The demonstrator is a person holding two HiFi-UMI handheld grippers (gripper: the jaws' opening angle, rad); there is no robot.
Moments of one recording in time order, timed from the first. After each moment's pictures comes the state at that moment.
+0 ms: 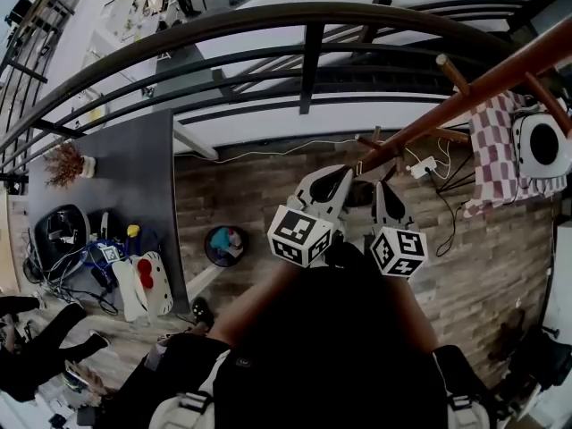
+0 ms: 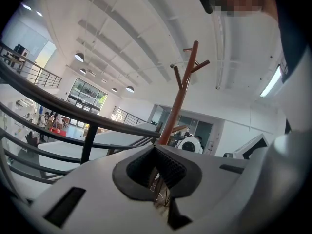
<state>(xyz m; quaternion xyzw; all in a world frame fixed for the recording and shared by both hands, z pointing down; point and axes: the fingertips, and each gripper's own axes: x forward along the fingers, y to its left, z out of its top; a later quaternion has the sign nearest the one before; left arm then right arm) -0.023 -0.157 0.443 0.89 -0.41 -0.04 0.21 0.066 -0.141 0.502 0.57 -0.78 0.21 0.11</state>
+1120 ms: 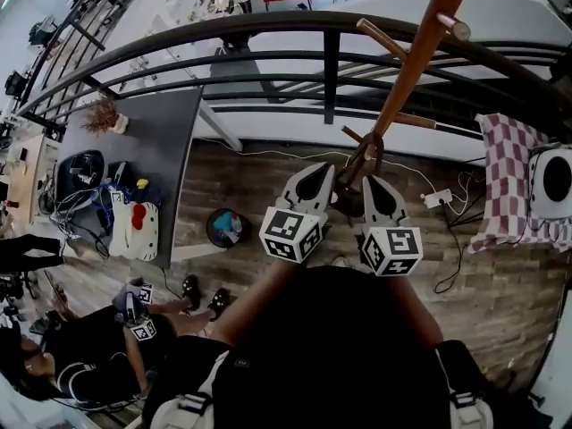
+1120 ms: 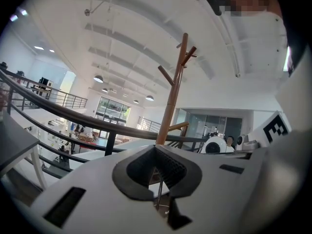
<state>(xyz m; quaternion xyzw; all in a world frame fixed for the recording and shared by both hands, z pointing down) 0.010 -0.121 0.438 0.81 -0.57 -0.02 0.16 0.091 -0.122 0.455 0.42 -0.89 0.17 0.07</state>
